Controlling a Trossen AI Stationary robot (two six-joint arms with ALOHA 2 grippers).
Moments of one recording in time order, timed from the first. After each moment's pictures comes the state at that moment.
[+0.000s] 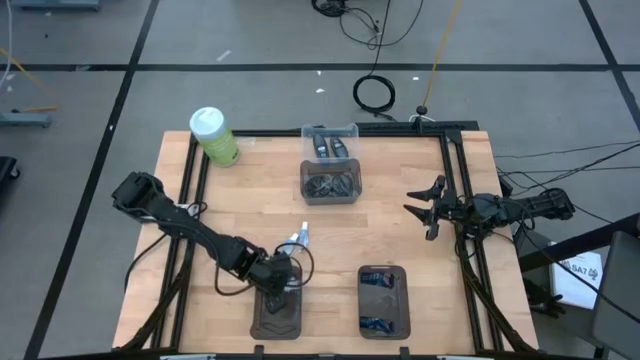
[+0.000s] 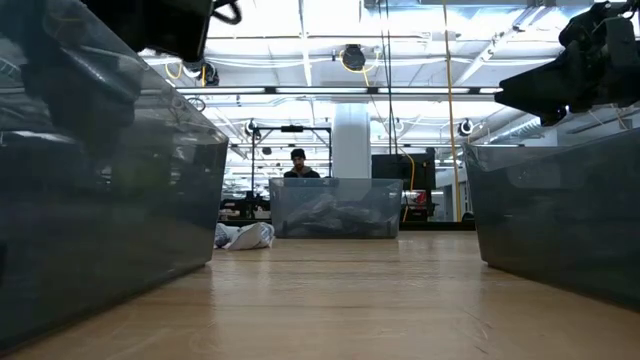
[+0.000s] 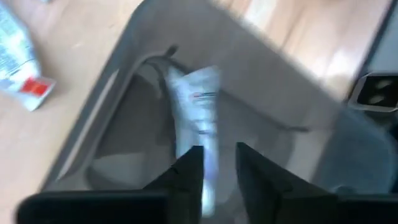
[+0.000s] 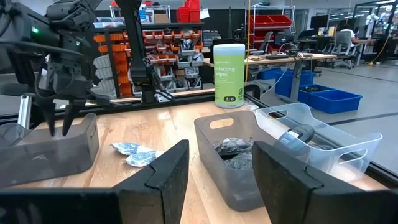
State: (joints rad) left arm -0.50 1.65 1.05 -0.49 0.03 -1.03; right arm 0.20 0.00 0.07 -0.05 0.44 0.07
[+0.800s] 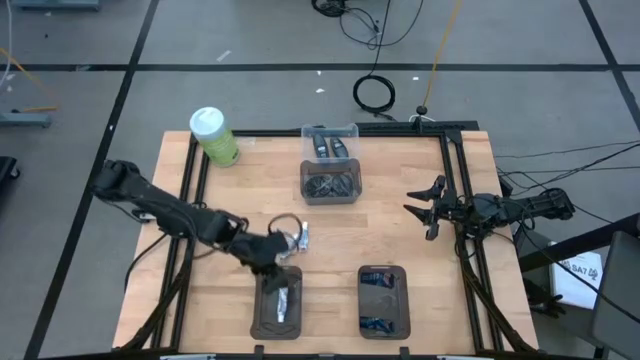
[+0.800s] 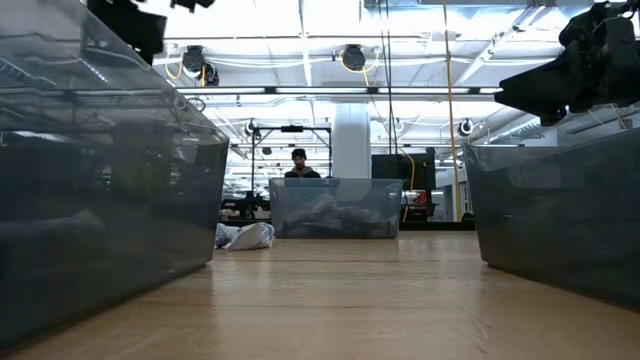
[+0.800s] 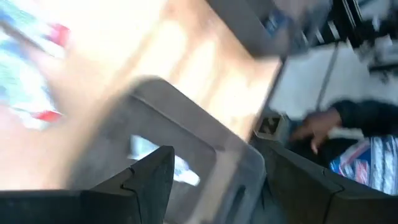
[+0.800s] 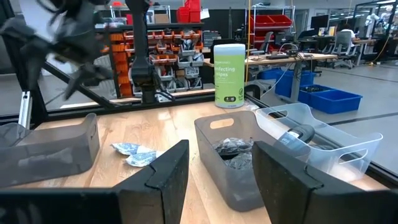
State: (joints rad) left arm -0.40 1.41 1.06 -0.47 0.12 -1.08; right arm 0.20 0.01 0.07 -0.05 0.44 0.07
